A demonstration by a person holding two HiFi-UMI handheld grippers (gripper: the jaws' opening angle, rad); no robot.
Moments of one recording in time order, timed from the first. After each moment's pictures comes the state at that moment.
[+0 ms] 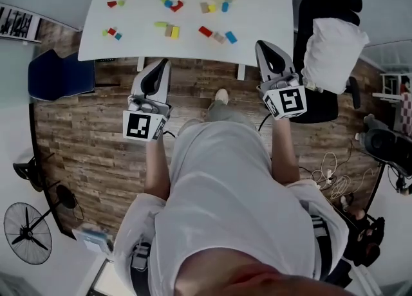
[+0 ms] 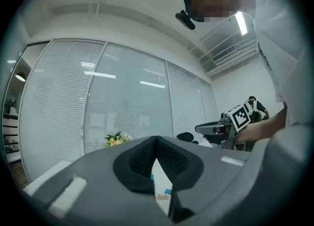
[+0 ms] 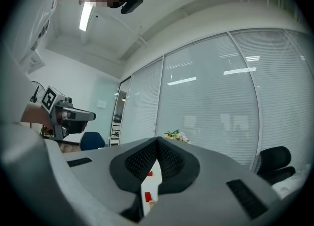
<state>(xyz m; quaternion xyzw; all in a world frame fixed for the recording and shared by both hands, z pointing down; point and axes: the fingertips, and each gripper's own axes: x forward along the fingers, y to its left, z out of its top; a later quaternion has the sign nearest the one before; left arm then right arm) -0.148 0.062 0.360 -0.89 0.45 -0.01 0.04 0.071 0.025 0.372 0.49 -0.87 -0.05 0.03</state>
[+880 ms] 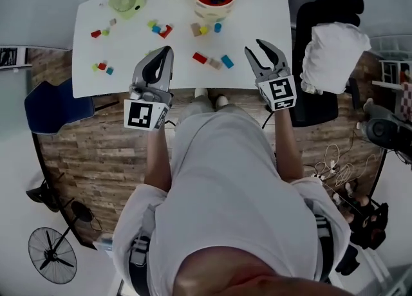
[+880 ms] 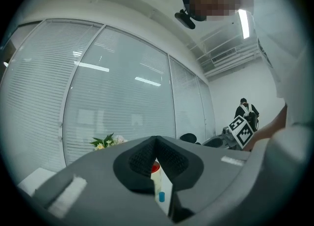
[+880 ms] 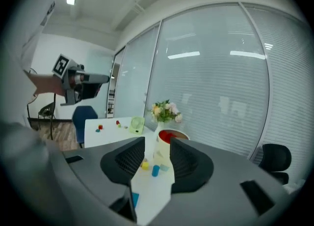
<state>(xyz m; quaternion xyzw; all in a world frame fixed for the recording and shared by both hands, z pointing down) -0.109 -0.138 0.370 -0.92 0.40 -0.01 0.03 0.100 -0.137 0.471 0.49 -0.85 0.00 0.18</state>
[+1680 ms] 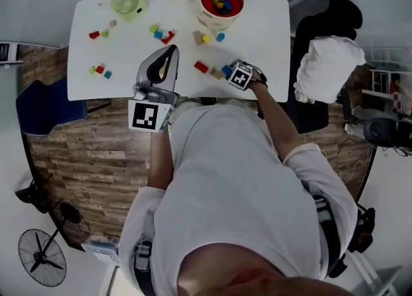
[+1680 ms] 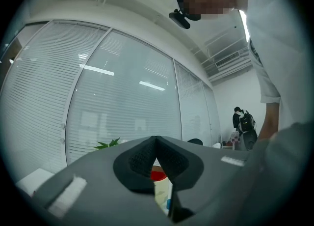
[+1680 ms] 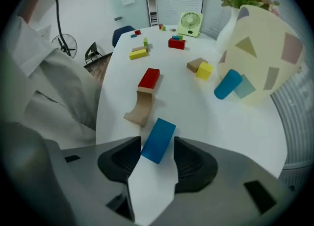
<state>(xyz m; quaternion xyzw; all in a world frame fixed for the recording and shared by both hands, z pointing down) -0.122 -0.177 0.361 -0.91 0.42 0.02 0.03 0.060 -0.128 0.787 0.15 -0.78 0.14 0.59</state>
